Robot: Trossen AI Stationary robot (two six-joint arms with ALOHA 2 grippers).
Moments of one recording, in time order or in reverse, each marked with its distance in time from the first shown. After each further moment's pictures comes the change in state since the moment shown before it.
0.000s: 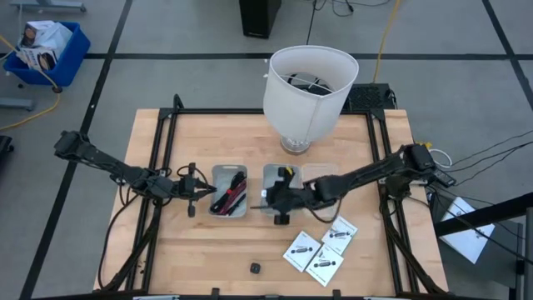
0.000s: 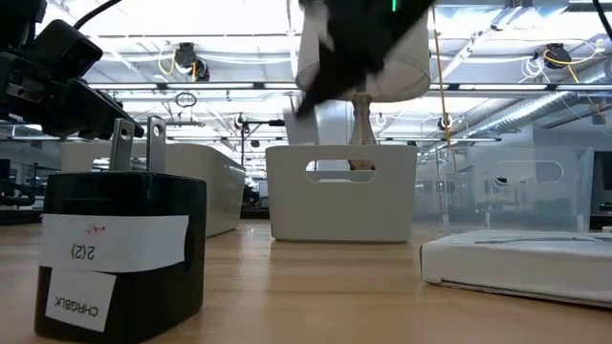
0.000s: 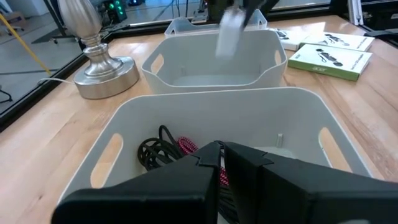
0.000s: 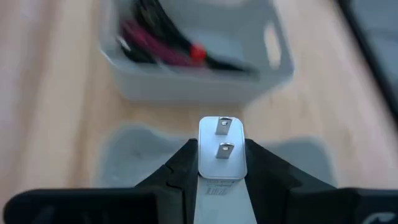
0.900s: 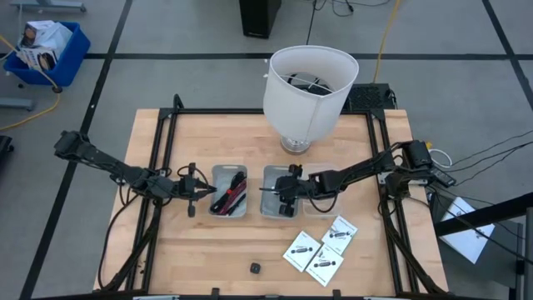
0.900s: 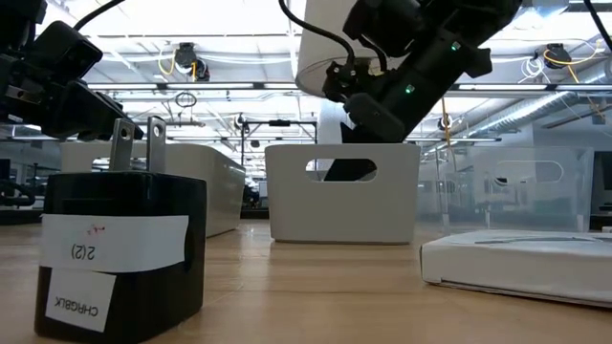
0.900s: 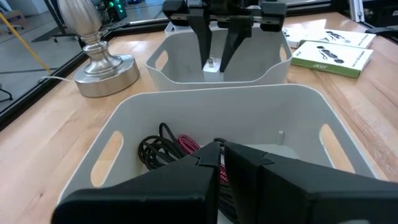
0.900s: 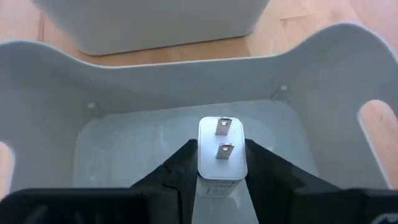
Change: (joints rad) left arm 0.000 0.000 0.000 -0.009 0.000 0.000; right arm -0.109 0.000 -0.300 0.294 -0.149 0.167
